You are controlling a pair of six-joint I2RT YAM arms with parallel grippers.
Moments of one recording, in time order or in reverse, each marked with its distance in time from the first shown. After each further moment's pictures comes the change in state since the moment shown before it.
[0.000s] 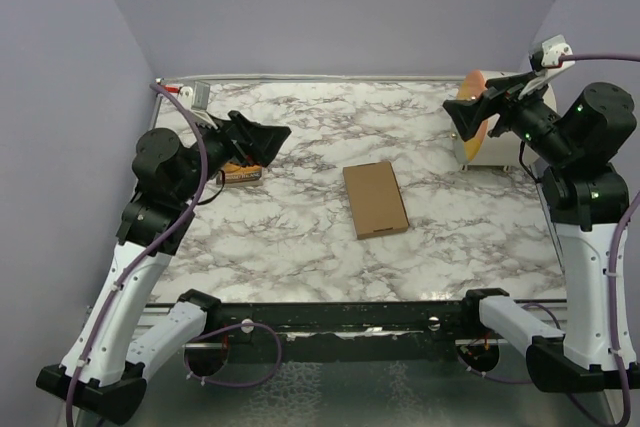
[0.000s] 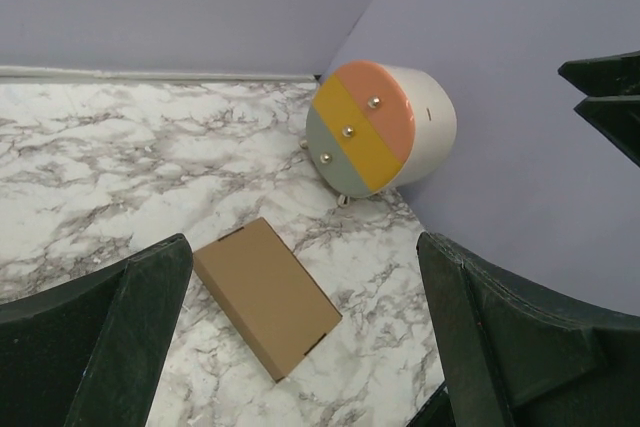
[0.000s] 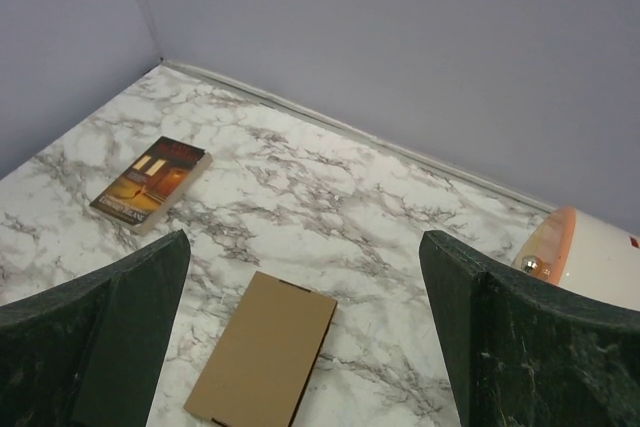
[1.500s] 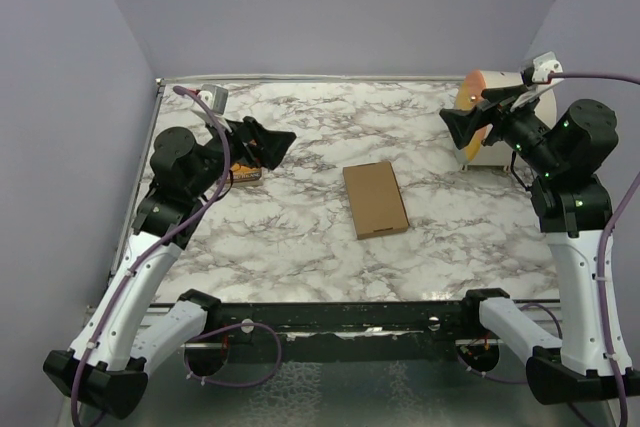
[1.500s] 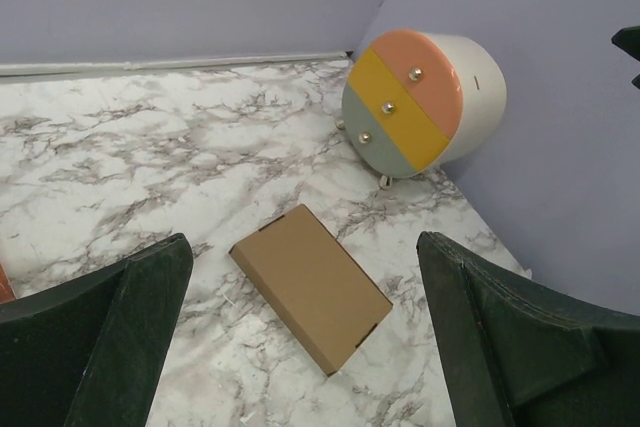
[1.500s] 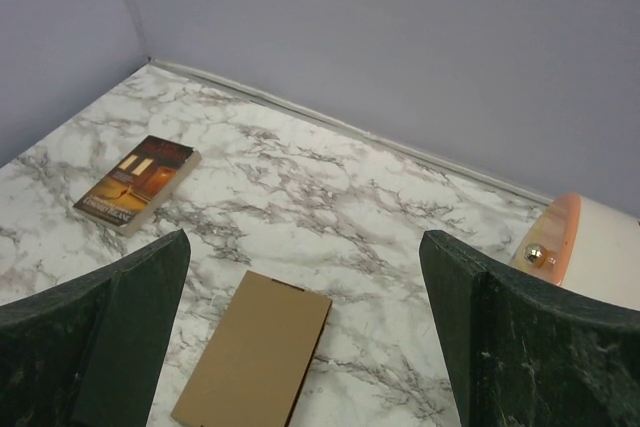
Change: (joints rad) left arm 0.000 0.044 -0.104 0.089 0.018 0.122; right arm 0.000 -0.075 -0.188 0.129 0.022 0.006
